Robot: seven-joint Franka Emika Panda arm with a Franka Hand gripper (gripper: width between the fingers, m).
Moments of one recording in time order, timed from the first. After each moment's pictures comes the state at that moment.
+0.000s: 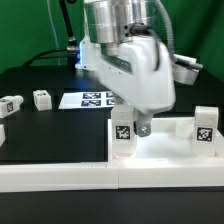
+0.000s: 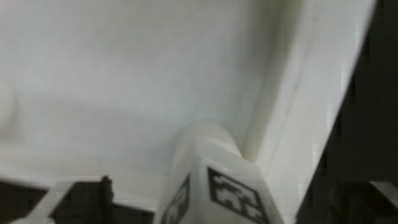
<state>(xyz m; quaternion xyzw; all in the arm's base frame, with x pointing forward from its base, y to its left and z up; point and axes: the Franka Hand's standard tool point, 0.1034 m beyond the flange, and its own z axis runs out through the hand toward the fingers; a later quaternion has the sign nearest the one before) 0.666 -0.001 0.071 -0.82 0.56 0.00 0.05</state>
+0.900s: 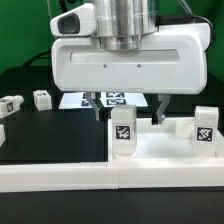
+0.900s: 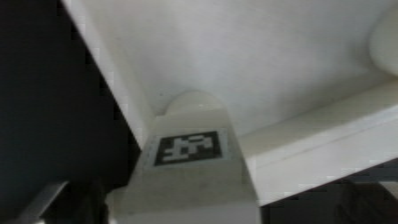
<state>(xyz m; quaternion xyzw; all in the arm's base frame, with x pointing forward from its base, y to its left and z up) 0.669 -0.003 0.079 -0.98 0.21 -0.01 0.03</state>
